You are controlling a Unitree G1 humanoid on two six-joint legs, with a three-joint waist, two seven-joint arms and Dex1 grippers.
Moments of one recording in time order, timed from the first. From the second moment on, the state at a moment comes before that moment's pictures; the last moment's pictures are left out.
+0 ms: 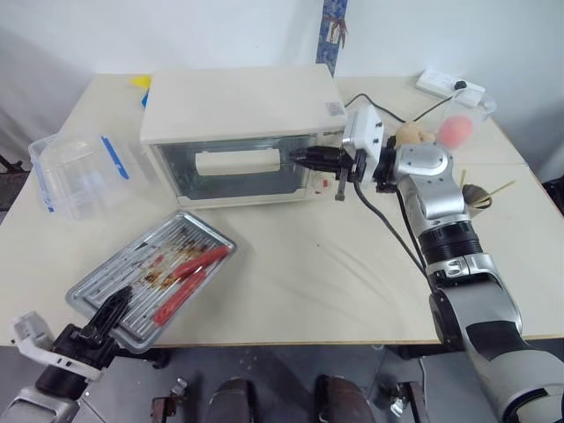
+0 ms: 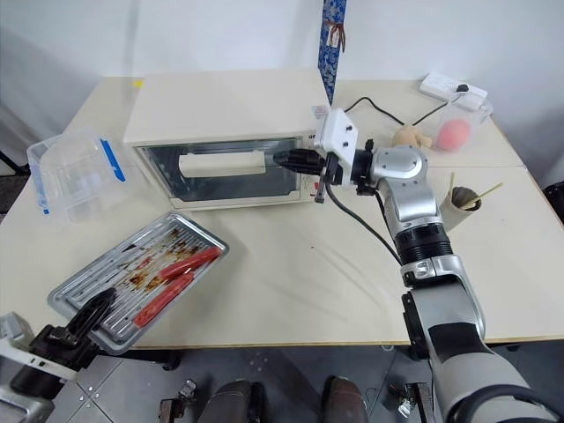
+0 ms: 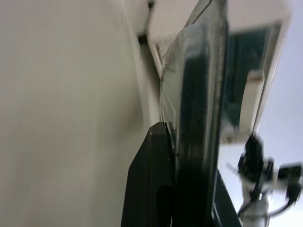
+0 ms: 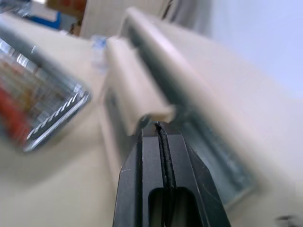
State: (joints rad) left arm 0.48 0.44 0.68 -0.38 -1.96 0.86 0.05; right arm -1.05 -0.39 0.07 0.52 0.26 -0.09 1.17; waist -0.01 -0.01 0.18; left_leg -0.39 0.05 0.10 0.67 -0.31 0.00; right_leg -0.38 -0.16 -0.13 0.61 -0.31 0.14
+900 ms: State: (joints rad) left arm -0.47 0.74 0.13 0.38 -1.69 1.39 -0.20; right arm -0.34 -0.81 -0.05 -0.16 0.42 0.31 1.29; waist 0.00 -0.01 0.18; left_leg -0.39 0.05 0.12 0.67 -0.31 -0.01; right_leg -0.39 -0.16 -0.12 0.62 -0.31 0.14
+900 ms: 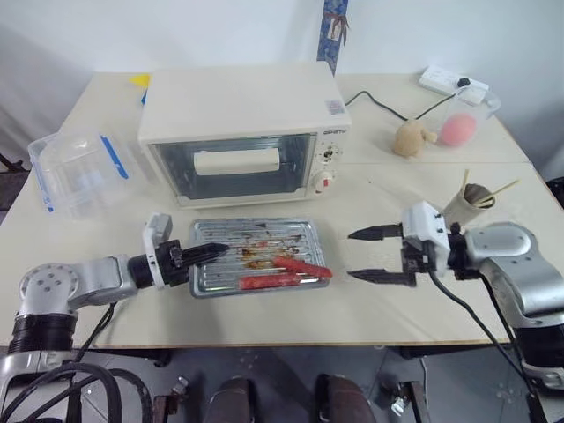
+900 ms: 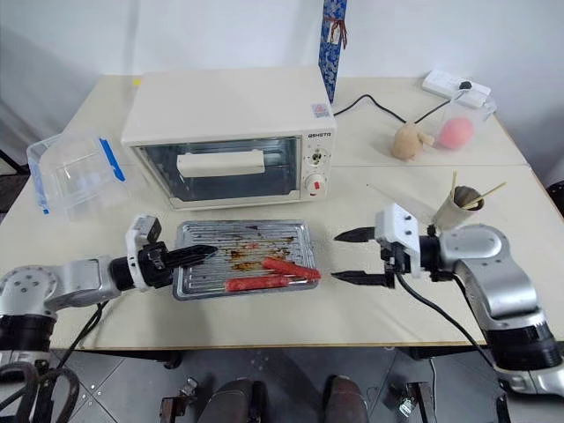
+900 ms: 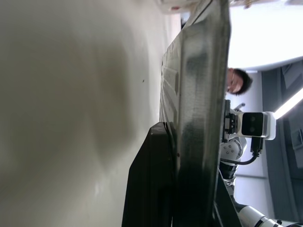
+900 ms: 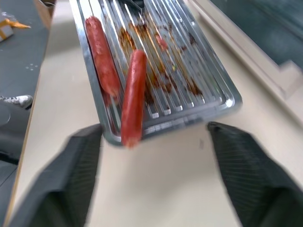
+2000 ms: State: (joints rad) left arm -0.73 0.60 0.04 0.59 -0.92 1.41 -0.86; right arm -0.22 -0.87 -0.17 -0.24 0.45 0.33 1.20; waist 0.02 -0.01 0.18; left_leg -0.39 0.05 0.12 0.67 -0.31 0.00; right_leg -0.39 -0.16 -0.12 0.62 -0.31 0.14
